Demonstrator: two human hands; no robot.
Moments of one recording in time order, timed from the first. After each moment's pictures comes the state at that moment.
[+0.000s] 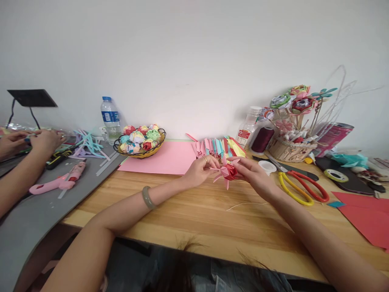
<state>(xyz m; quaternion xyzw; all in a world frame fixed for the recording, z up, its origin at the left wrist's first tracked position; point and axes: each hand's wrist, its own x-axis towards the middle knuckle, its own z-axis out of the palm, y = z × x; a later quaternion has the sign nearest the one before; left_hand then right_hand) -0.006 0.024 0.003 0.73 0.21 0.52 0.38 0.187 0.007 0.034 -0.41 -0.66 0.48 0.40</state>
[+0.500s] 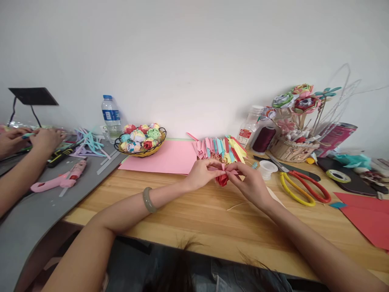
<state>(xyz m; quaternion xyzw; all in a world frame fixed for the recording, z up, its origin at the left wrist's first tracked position) 0.003 0.009 0.015 0.68 0.37 0.47 0.42 0.171 -0.008 0.023 -0.42 -0.80 0.17 0.40</state>
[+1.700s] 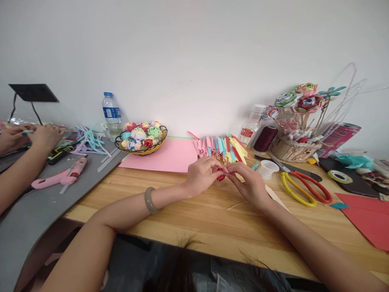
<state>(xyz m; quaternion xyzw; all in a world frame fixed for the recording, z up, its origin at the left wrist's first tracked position) 0.003 -0.002 0.009 0.76 0.38 0.52 0.08 0.173 -0.004 0.012 -0.31 -0.85 0.08 0.42</state>
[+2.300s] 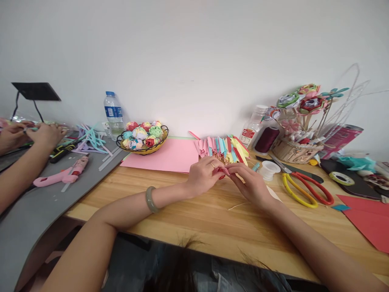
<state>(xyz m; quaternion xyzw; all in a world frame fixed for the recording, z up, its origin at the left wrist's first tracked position) 0.002 -0.003 0.009 0.78 0.34 0.52 -0.01 0.176 -0.001 0.013 -0.28 -0.88 0.02 0.39</state>
